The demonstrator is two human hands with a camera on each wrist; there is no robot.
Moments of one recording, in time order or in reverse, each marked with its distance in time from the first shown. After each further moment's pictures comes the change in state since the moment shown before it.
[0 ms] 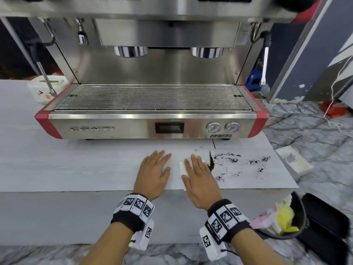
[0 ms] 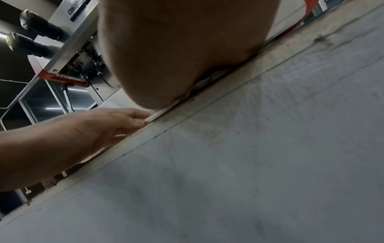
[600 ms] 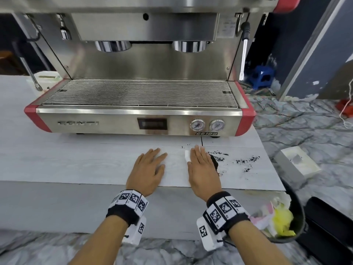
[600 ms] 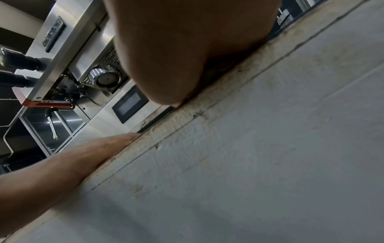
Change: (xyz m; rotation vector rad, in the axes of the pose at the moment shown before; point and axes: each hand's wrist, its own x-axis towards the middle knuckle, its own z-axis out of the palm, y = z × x) left_hand 0.008 0.031 0.030 0.130 -0.049 -0.041; right_hand 0.004 0.065 -0.012 0.096 0.123 0.003
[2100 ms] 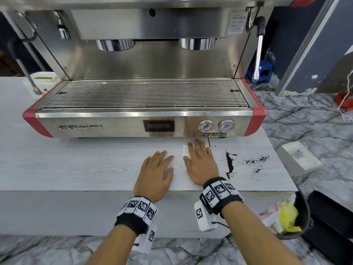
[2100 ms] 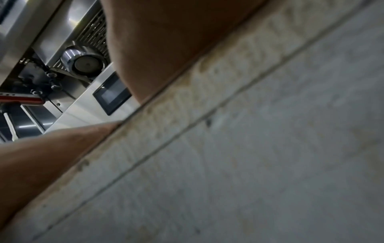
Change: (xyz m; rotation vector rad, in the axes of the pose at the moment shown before) left_hand 0.000 -0.002 -0.001 0.003 0.003 0.004; right_hand 0.052 -0.010 0.022 -0.097 -0.072 0.064
